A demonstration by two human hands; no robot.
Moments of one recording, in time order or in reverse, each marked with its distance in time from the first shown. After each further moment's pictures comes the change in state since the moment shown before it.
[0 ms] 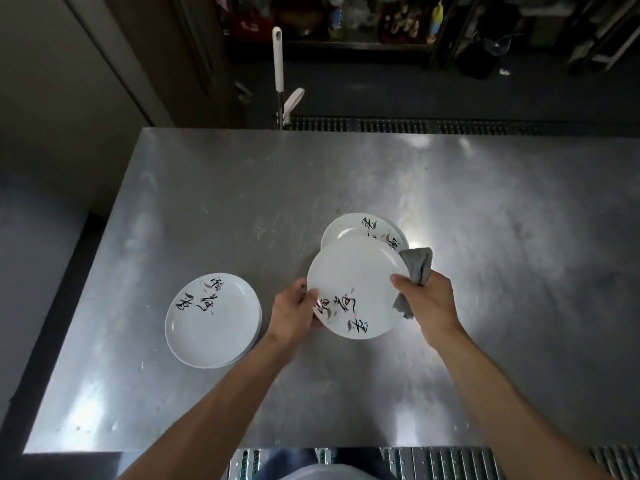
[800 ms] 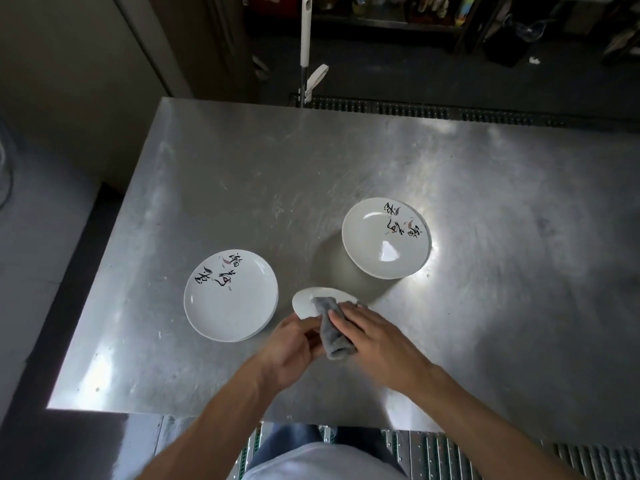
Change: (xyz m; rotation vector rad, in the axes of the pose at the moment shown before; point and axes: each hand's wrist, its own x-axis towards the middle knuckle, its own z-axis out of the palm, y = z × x) left_hand -0.037 -0.043 -0.044 -0.550 -0.369 -0.359; right_hand -0.065 0.064 0.059 -1.014 -0.547 -1.152
